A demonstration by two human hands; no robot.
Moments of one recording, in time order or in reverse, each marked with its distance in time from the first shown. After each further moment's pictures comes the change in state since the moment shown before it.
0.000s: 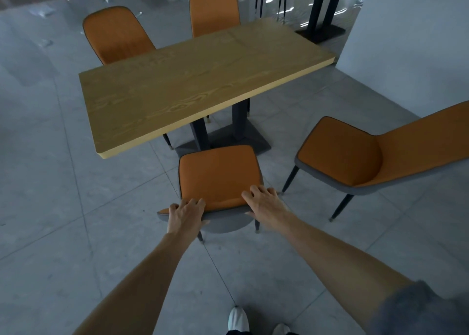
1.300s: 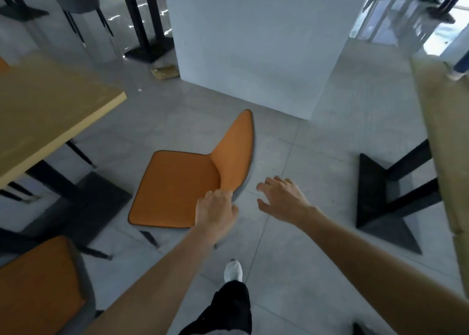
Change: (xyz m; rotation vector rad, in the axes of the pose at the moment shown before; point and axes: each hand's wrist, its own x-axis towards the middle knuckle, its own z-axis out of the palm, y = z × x) left_hand 0.165 0.641 -0.111 -0.182 0.111 0.618; right_hand -0.312 0.523 -0.033 0.145 0.154 0.671
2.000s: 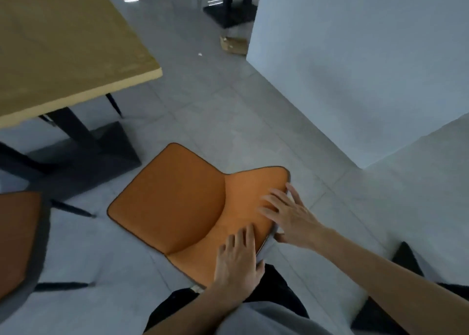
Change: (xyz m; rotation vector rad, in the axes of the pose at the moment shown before) left_hand 0.188 0.052 0.052 -0.260 -0.061 -0.362; right_hand 0.269 0.150 0.005 -0.346 -0.216 -0.721
